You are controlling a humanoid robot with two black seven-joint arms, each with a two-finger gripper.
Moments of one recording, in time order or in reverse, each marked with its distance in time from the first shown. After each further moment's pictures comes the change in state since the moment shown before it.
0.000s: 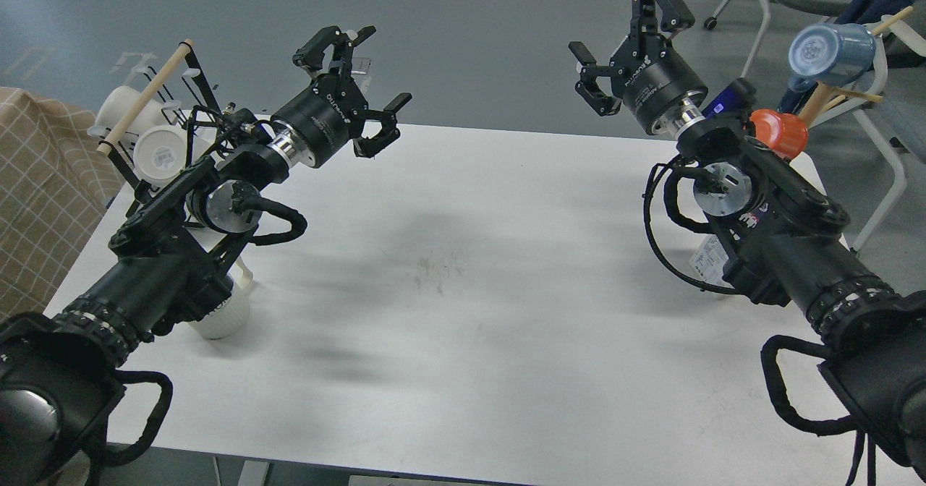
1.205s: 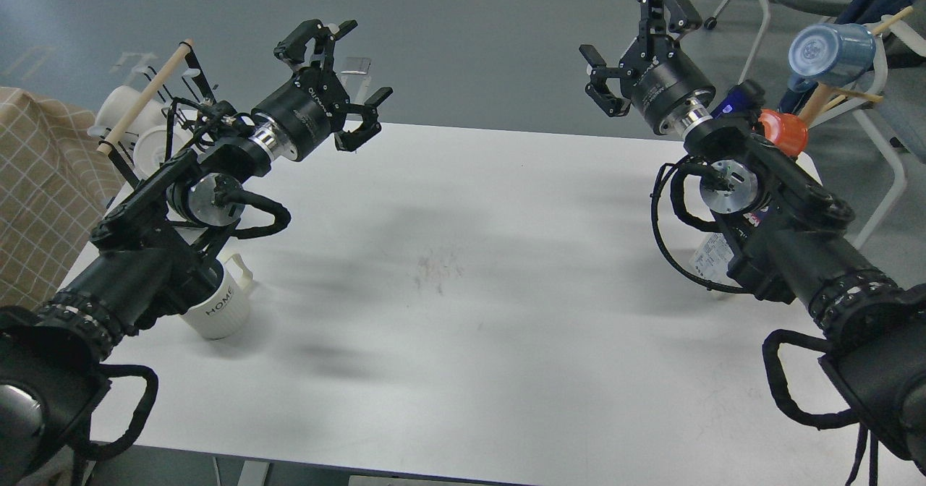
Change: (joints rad) left arm -0.012 0.034 0.005 0.021 0.000 0.000 -0.024; right arm 0.018 0.000 -0.011 -0.059 0.008 -0.002 -0.008
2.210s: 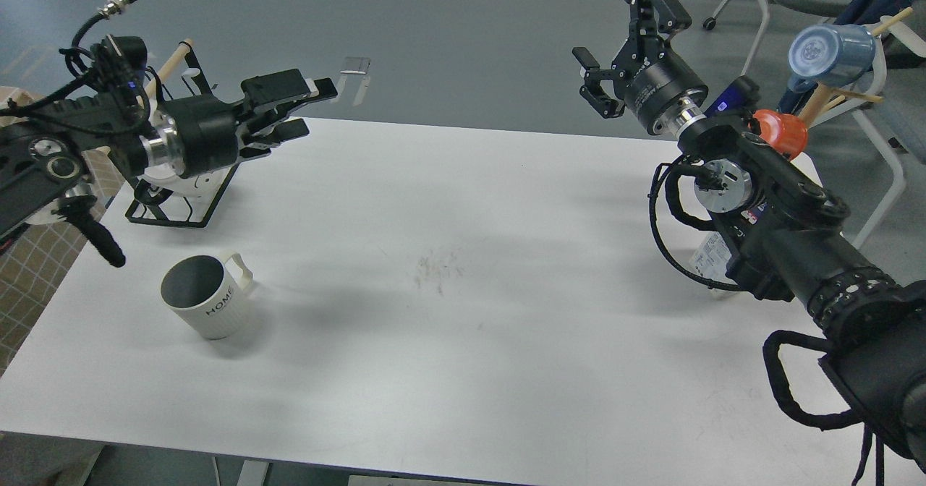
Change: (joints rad) left arm 0.044 0.651 0.225 -0.623 0.796 0.000 -0.033; right arm 0.007 0.000 -0.048 0.015 -0.001 -0.022 0.006
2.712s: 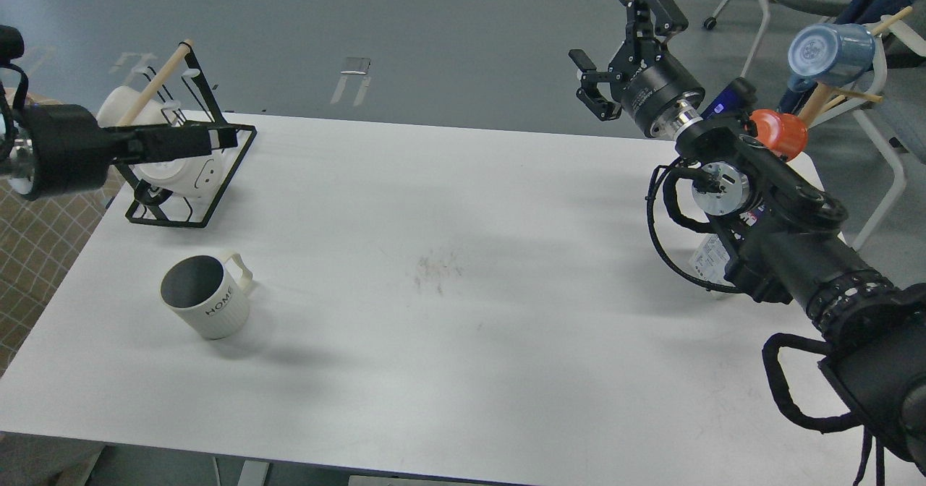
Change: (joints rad) left arm 0.037 0.432 0.082 -0.245 0.215 0.000 -0.055; right arm -0.008 0.000 -0.013 0.015 -0.001 0.001 0.000
